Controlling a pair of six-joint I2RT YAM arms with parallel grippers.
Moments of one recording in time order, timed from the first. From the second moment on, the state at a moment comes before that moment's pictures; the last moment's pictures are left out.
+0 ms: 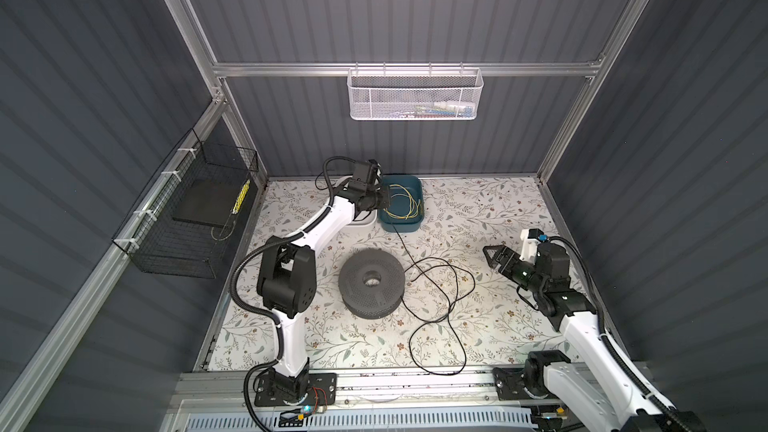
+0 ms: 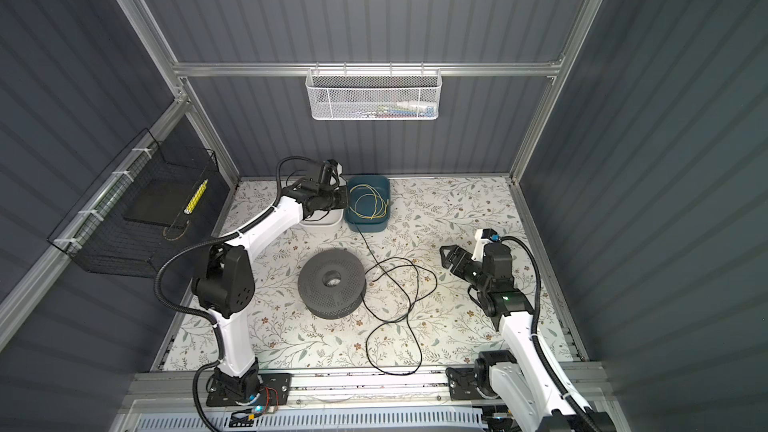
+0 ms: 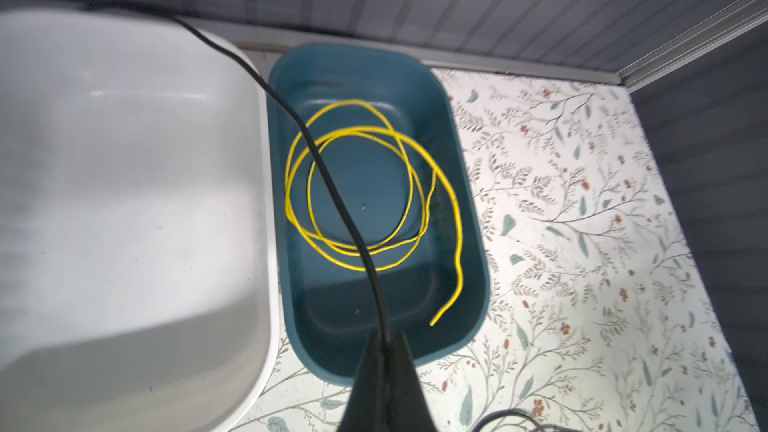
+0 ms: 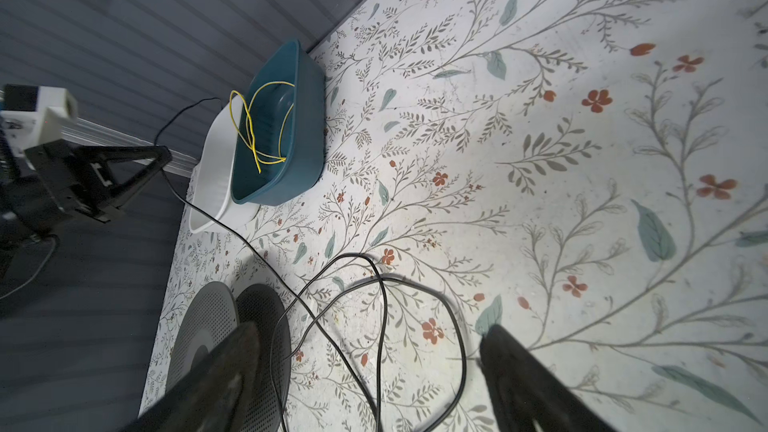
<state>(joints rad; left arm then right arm) -0.44 1.93 1.69 -0.45 0.12 -0.38 0.06 0.83 0.48 -0.18 -0.31 0.63</state>
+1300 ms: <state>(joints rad) -1.15 1.42 1.39 -0.02 0.11 0.18 0.06 0.77 0.49 -0.28 -0.22 0.68</state>
